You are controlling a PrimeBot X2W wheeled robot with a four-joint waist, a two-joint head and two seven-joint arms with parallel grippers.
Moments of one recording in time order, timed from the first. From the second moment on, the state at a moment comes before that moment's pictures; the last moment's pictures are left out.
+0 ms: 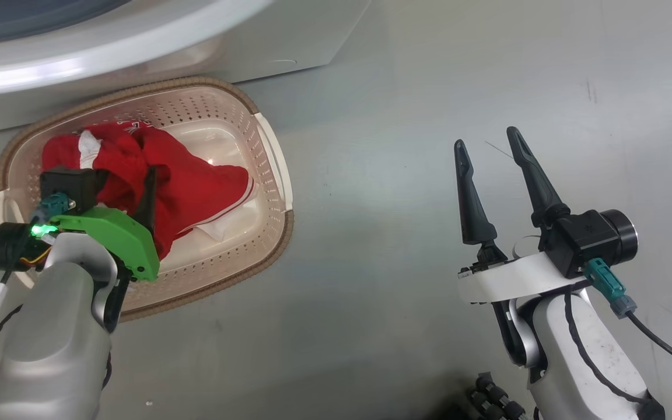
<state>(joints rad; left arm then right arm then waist) -0.62 0.15 -0.23 0.74 -0.36 -0.10 -0.08 -0.27 -0.05 0.34 0.05 0.23 -0.12 -0.25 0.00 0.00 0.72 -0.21</state>
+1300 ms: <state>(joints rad) -0.57 0.10 -0.16 0.39 -0.31 -0.08 -0.26 -0.19 -0.10 0.19 0.10 0.20 -0.12 -0.25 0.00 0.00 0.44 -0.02</state>
